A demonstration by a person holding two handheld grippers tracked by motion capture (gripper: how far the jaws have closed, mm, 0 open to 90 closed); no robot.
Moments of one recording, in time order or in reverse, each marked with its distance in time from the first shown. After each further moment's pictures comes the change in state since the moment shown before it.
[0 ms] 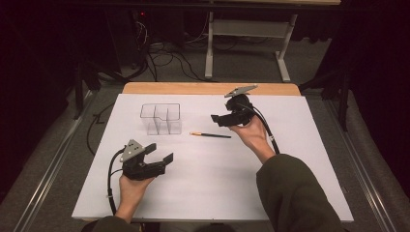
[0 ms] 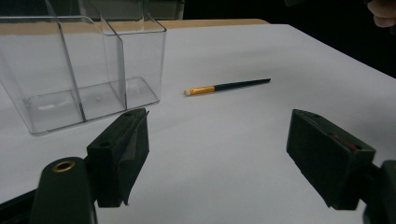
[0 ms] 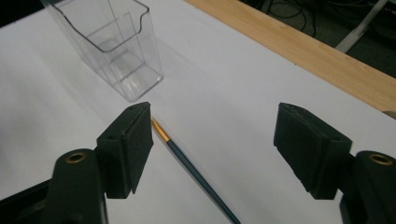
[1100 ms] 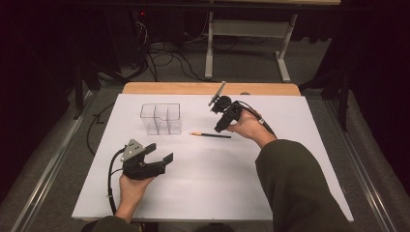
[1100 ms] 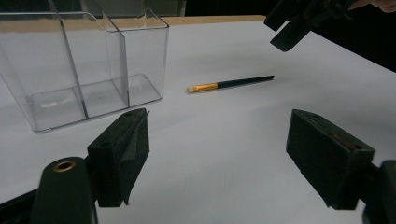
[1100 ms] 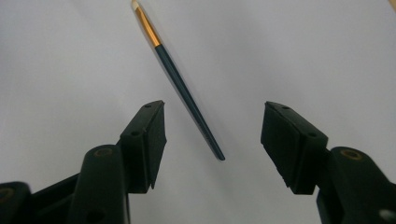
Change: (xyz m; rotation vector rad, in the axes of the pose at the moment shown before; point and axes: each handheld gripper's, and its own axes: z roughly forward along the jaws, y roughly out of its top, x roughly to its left) left arm 0.001 0.000 0.001 0.013 0.009 0.005; right arm 0.004 0.021 0.042 0.534 -0.005 -0.245
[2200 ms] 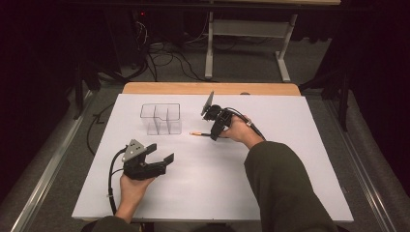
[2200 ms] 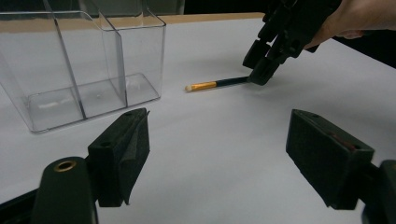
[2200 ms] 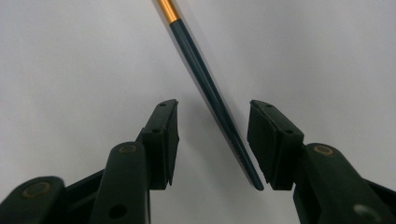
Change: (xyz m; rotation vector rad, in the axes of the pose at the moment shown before) left arm -0.002 0.000 0.002 0.007 -0.003 0.008; right arm 0.005 0.014 0.055 0.147 0.087 -0.030
